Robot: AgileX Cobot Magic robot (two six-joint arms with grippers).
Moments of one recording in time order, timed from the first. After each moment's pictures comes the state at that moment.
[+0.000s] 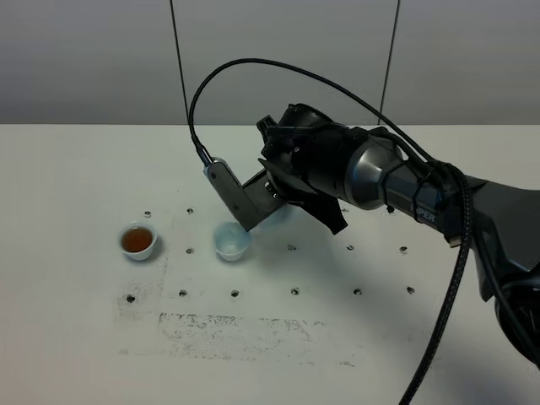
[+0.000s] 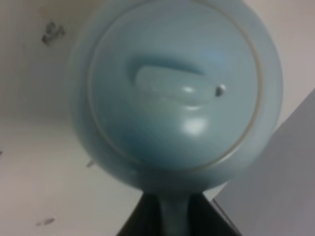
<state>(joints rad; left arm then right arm) 0.01 0.00 -0.46 -0.12 1.08 0.29 0.71 2.21 -1.80 -0.58 0.87 -1.16</state>
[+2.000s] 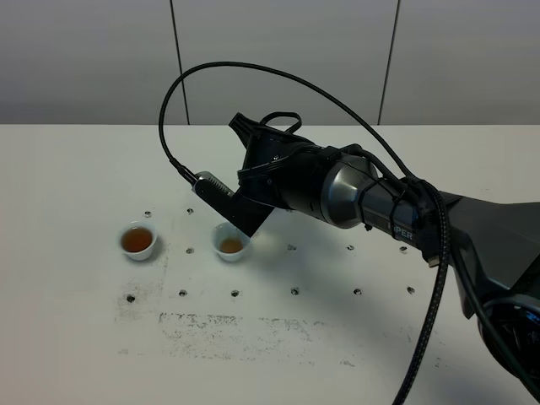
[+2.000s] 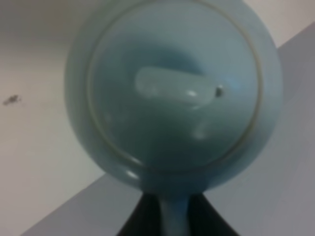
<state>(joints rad) 0.01 0.00 -0.46 -0.12 1.08 0.29 0.78 2.23 -1.80 -0.90 0.84 -1.16</state>
